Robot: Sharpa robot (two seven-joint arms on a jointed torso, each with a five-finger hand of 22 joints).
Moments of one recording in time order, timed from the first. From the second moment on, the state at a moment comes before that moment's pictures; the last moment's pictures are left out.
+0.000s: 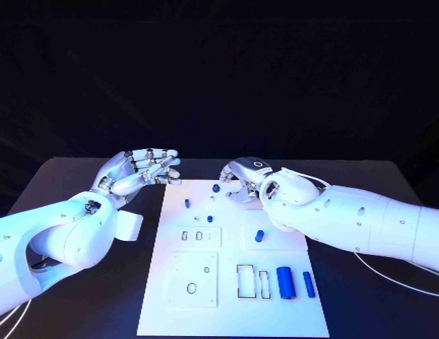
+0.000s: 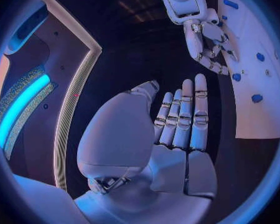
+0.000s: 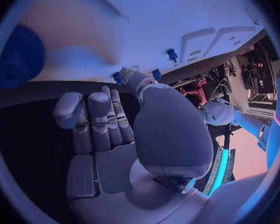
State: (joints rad) left arm 1.22 -1.00 0.01 1.73 -0.10 -0.37 0.44; left_hand 1.49 -0.12 0.32 0.26 0.24 0.82 0.21 0.23 0.21 0.99 0.18 0.08 0.07 1.01 0.11 0.38 0.42 0.17 1.03 0.20 0.41 0.19; right arm 1.28 -0.54 -0.11 1.25 -1.59 -0.43 -0.16; right_hand 1.37 -0.25 0.43 0.07 0.21 0.92 0.16 0.19 0.39 1.01 0.11 0.10 0.10 1.40 0.02 1.03 0.84 0.09 1.27 0.13 1.20 1.08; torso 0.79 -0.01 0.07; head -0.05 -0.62
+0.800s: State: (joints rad) left arm 1.22 -1.01 0.01 1.72 -0.10 -0.36 0.44; left_hand 1.49 -0.12 0.32 0.26 0.24 0.82 0.21 0.23 0.21 0.99 0.18 0.08 0.07 1.01 0.11 0.38 0.43 0.17 1.03 0.20 0.41 0.19; right arm 1.33 -0.80 -0.09 1.41 -1.33 -0.35 -0.20; right_hand 1.39 -0.23 0.23 0.21 0.22 0.90 0.14 0.15 0.42 1.45 0.06 1.29 1.23 1.47 -0.02 1.48 1.31 0.05 1.47 0.09 1.47 1.31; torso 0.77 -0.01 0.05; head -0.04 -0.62
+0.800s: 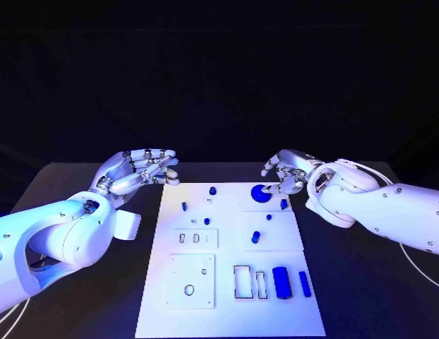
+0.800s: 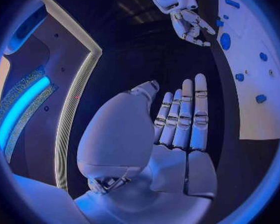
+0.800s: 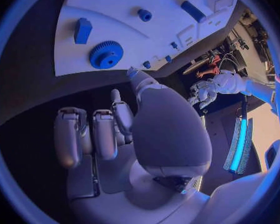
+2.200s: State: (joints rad) left arm 1.22 -1.00 0.01 1.71 -0.10 -0.35 0.44; left_hand 1.49 -0.12 0.33 0.26 0.24 0.82 0.21 0.23 0.21 1.00 0.17 0.08 0.07 1.01 0.11 0.38 0.44 0.17 1.03 0.20 0.43 0.20; right arm 1.31 -0.73 -0.09 1.34 -1.33 -0.28 -0.34; right_hand 1.44 -0.18 0.10 0.29 0.23 0.88 0.16 0.16 0.45 1.47 0.08 1.56 1.31 1.47 0.01 1.57 1.31 0.02 1.46 0.11 1.56 1.31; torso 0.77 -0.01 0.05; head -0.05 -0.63
